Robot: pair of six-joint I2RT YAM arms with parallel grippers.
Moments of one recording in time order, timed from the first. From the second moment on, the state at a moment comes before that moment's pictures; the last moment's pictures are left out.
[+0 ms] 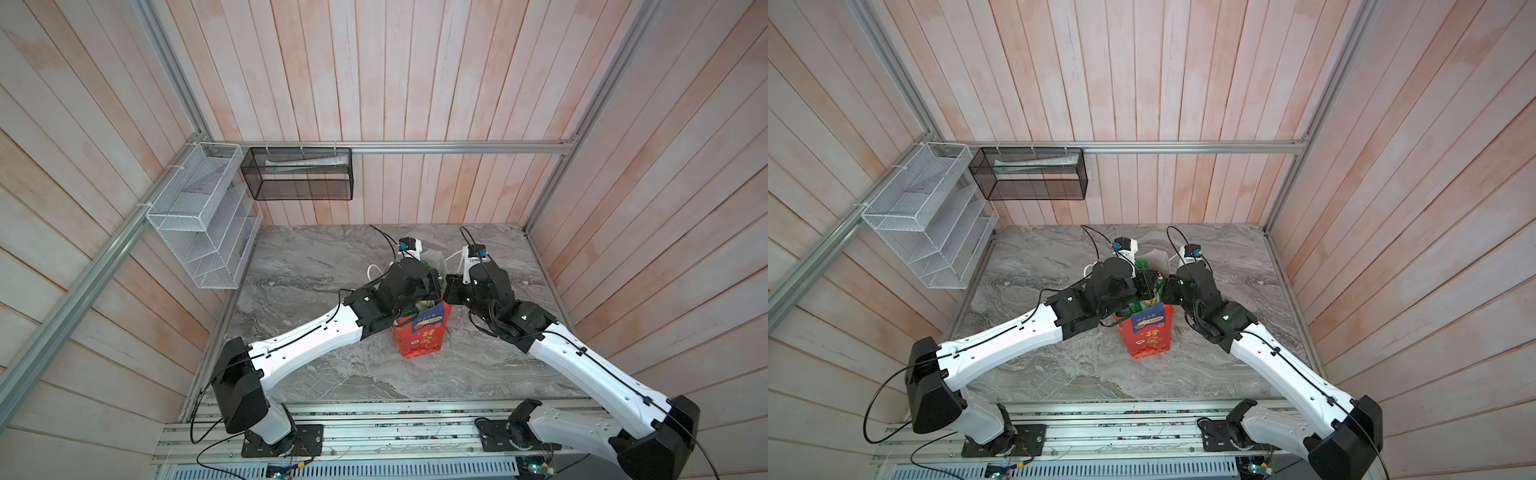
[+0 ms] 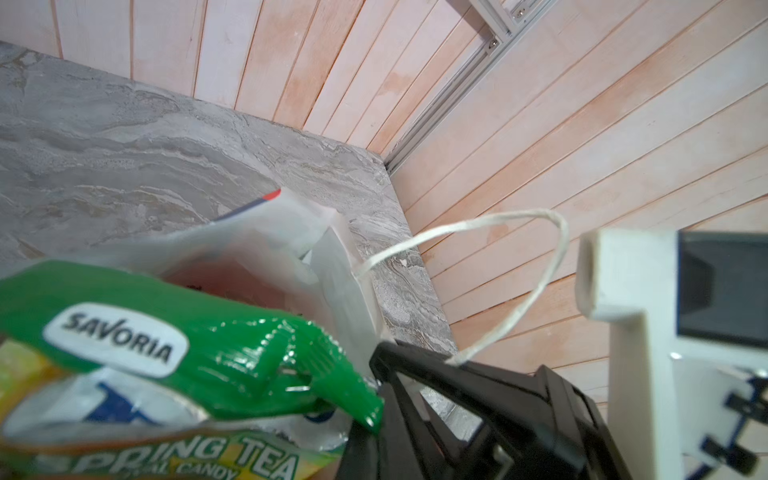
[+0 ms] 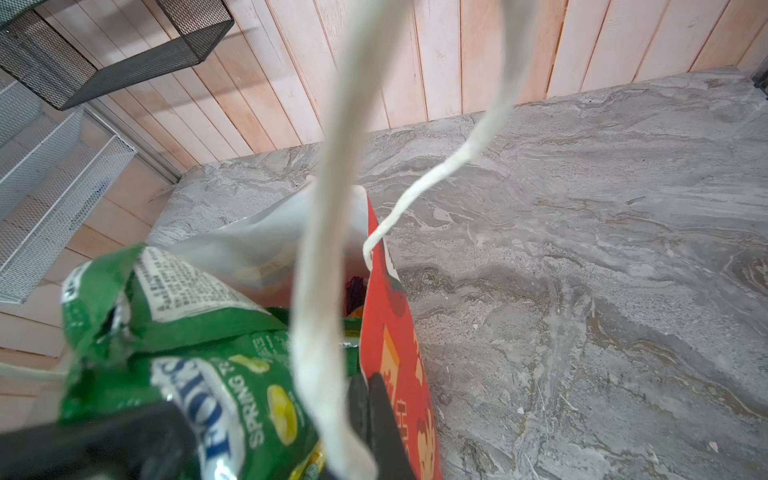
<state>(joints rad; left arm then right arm) -0.99 1.57 1.40 -0.20 -0.23 -0.78 0.67 1.12 1.02 -0.40 0.27 0.52</state>
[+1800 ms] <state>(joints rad) -1.00 1.72 1.66 -0.60 -0.24 -0.61 0.67 1.11 1.01 -0.42 0.30 0.50</state>
